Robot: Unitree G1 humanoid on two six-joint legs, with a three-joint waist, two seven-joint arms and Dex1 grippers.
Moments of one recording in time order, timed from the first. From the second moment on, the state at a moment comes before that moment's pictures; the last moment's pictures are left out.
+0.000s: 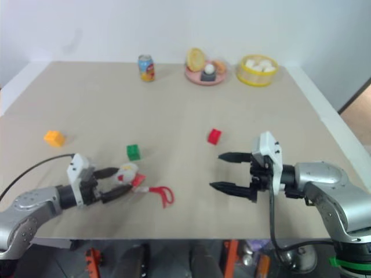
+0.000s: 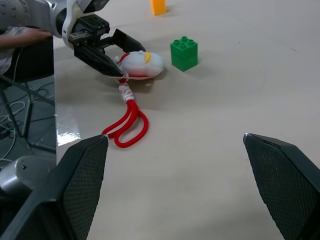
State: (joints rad) left arm -0.02 0.66 0.11 -0.36 -0.59 0.61 -0.77; right arm -0.19 -0.88 -0.18 -0.41 0.70 0.65 1.09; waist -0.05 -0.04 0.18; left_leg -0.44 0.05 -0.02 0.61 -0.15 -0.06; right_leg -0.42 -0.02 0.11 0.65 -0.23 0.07
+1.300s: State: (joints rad) left arm 0.17 0.77 0.65 -0.38 -0.88 0.84 -0.69; right arm -0.26 -0.86 -0.10 -0.34 0.68 0.61 1.11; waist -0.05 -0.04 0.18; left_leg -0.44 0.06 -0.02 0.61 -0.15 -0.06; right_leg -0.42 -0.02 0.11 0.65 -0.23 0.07
